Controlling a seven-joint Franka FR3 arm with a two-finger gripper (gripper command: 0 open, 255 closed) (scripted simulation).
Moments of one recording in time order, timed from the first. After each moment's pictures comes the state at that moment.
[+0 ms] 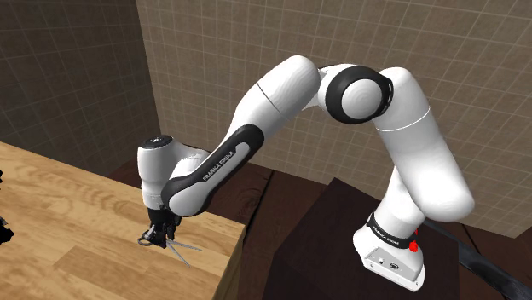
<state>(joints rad) 0.43 0.76 0.29 -1.68 -0.13 2.45 0.47</state>
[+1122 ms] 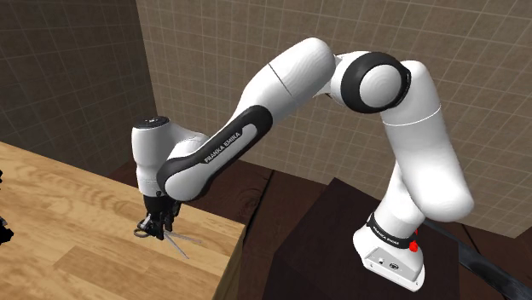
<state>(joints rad) 0.41 0.66 0.31 -1.70 -0.11 2.37 0.47</state>
